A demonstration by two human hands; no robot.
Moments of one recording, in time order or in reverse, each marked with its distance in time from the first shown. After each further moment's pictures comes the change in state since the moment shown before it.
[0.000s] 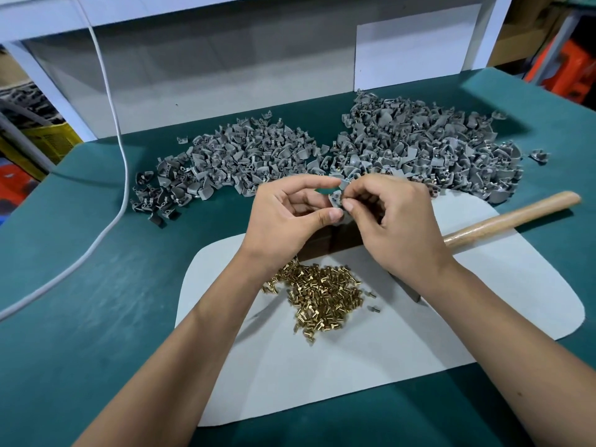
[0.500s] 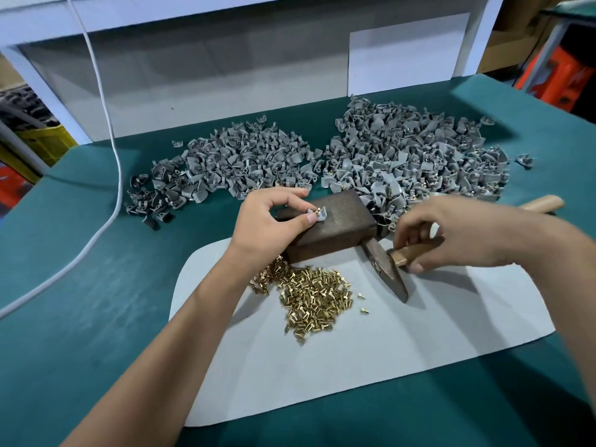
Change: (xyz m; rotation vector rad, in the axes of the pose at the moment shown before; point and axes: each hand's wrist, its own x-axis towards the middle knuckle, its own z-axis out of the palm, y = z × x) left_hand 0.003 -0.007 -0.014 0.412 0.087 -0.107; right_hand 0.016 0.047 -0.083 -0.270 -0.926 0.222
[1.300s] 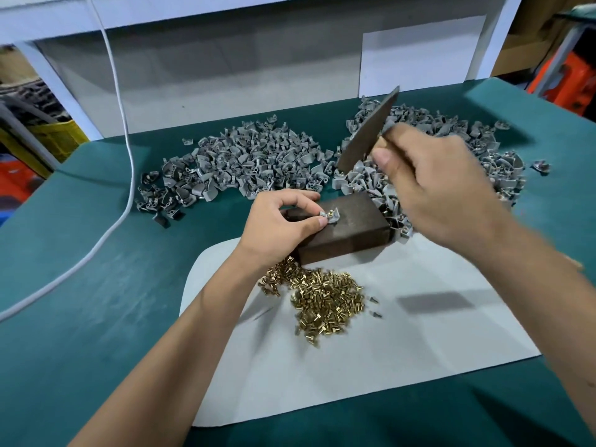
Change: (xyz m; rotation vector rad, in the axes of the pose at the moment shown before) left_hand 0.002 -0.004 -0.002 -0.062 -0.022 -0.058; right_hand 0.027 -0.060 -0.002 0.061 0.801 -0.162
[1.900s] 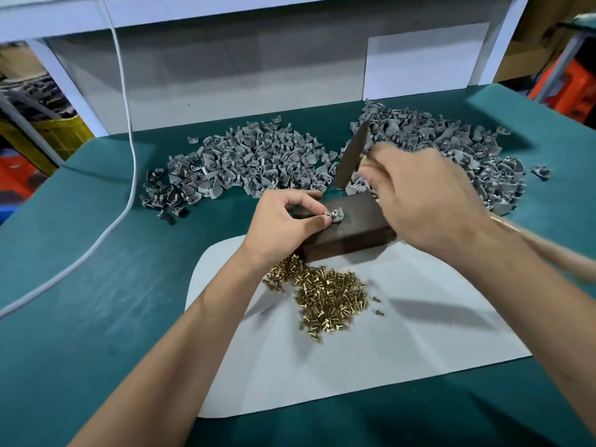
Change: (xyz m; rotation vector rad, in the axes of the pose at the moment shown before) left_hand -0.001 0.003 -0.001 -0.055 -0.030 -0.022; right_hand 0.001 -0.017 0.008 -0.234 -0.066 0.007
